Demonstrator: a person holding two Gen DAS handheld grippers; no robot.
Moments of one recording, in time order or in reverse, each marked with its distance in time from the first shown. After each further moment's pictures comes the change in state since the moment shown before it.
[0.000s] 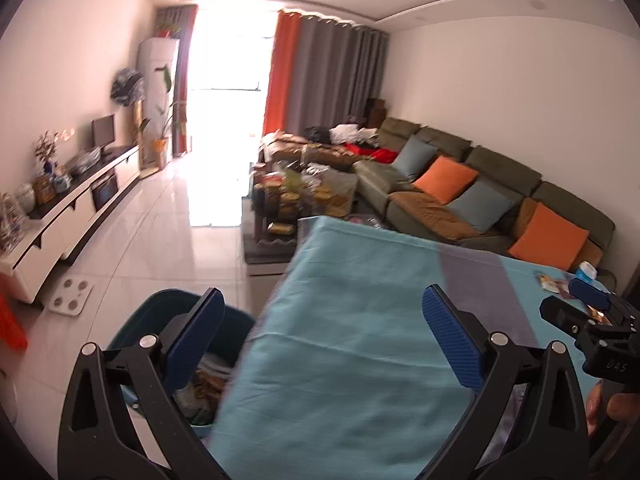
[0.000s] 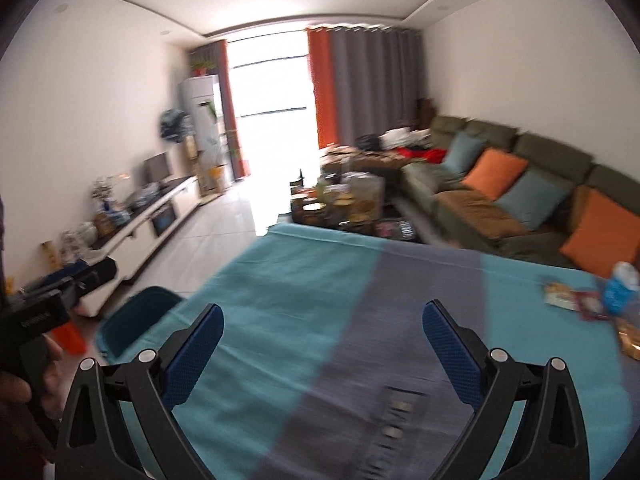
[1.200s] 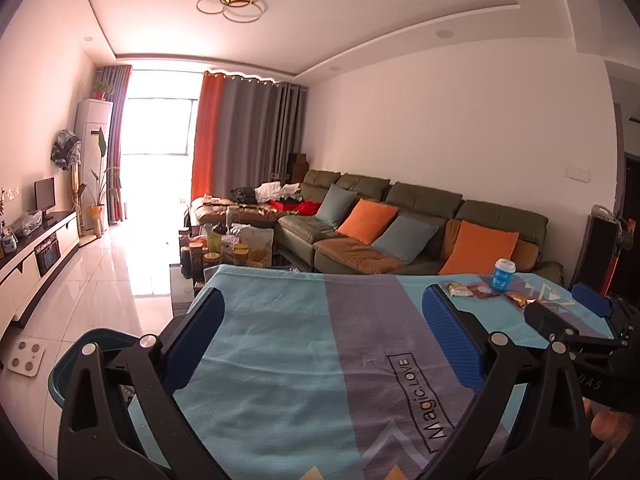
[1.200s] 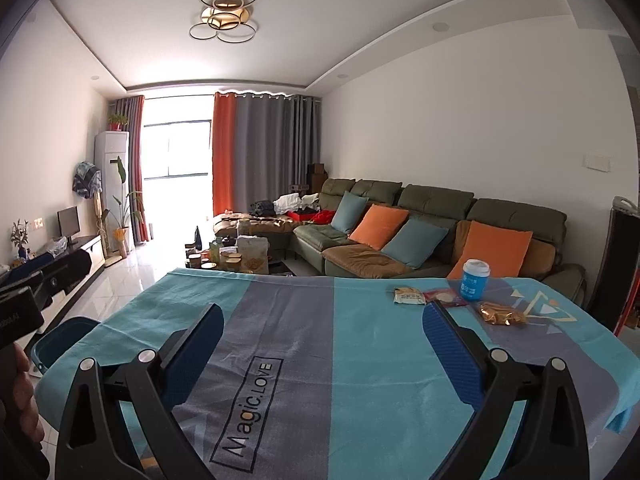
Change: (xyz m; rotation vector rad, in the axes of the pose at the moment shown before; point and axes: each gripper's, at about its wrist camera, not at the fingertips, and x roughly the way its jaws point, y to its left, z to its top) left arm -0.070 -0.090 -0.041 0.123 -0.228 -0.252; right arm -0.131 -0.029 -0.071 0.059 -0.274 -0.388
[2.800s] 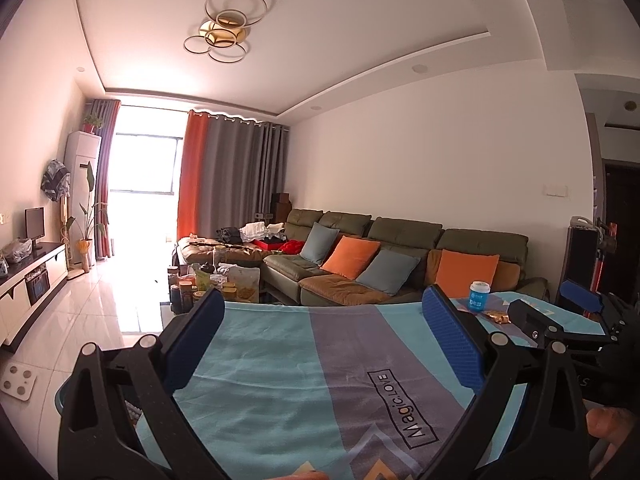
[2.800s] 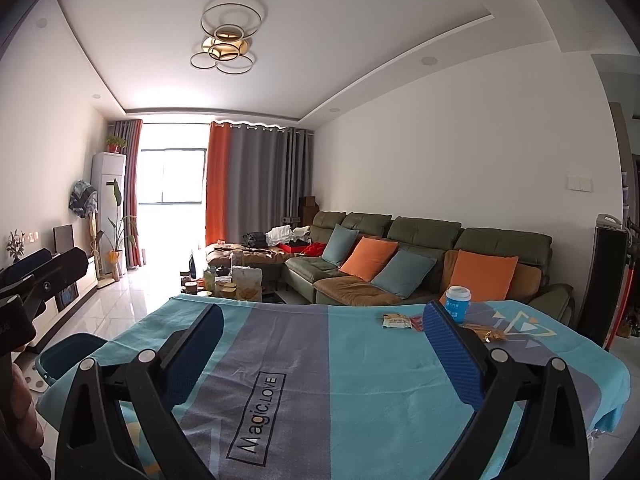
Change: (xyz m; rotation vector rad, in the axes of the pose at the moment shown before) left arm -0.058 -0.010 -0.005 0.044 -0.144 -0.063; right arm -0.049 0.007 0.004 -0.005 -0.120 -0.033
